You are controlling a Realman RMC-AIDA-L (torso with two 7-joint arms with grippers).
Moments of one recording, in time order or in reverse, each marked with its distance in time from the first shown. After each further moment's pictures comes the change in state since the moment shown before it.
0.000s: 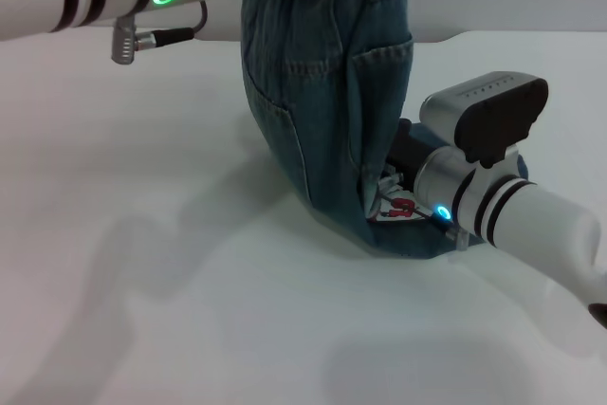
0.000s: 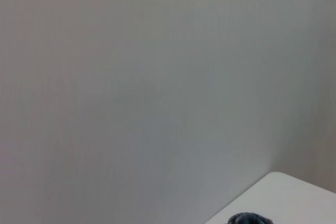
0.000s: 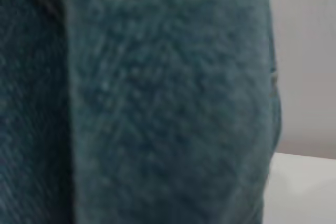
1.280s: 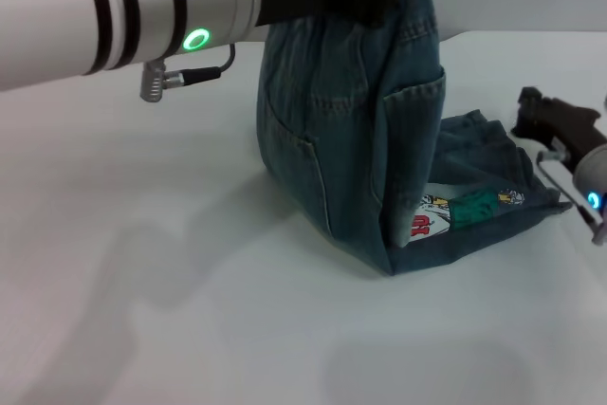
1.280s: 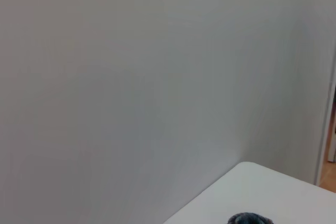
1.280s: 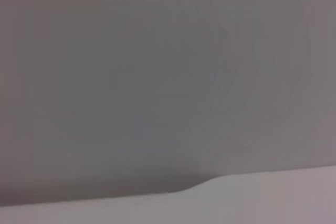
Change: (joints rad) left arm 0.031 0.000 0.075 0.020 -0.034 0.041 0.032; right arm -0.130 -0.011 0.424 -0.160 0.041 -0.130 -0.207
